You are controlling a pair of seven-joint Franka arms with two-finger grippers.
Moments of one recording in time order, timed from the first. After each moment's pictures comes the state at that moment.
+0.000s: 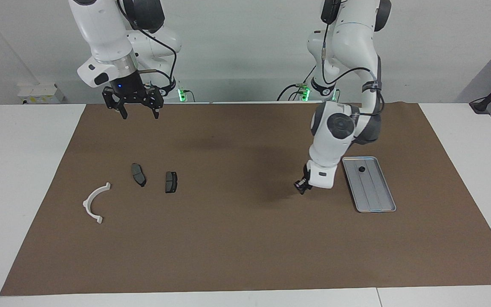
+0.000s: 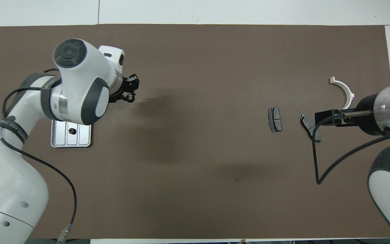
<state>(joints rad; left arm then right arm) -0.42 0.43 -0.04 -1.69 -0.05 2.17 -0.95 0.20 -0.15 -0.04 -1.90 0.00 1.79 0.20</state>
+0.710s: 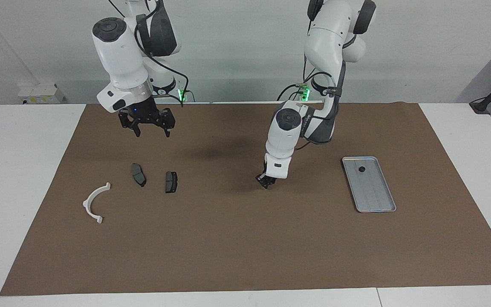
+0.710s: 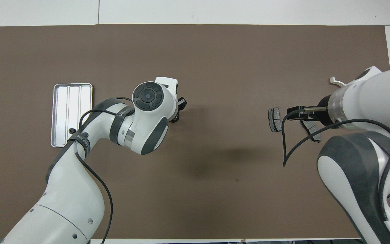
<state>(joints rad) -0.55 0.46 -0.02 -1.81 -0.04 2.34 -1.10 0.23 -0.10 -0.04 -1.96 0.00 1.91 0.24</state>
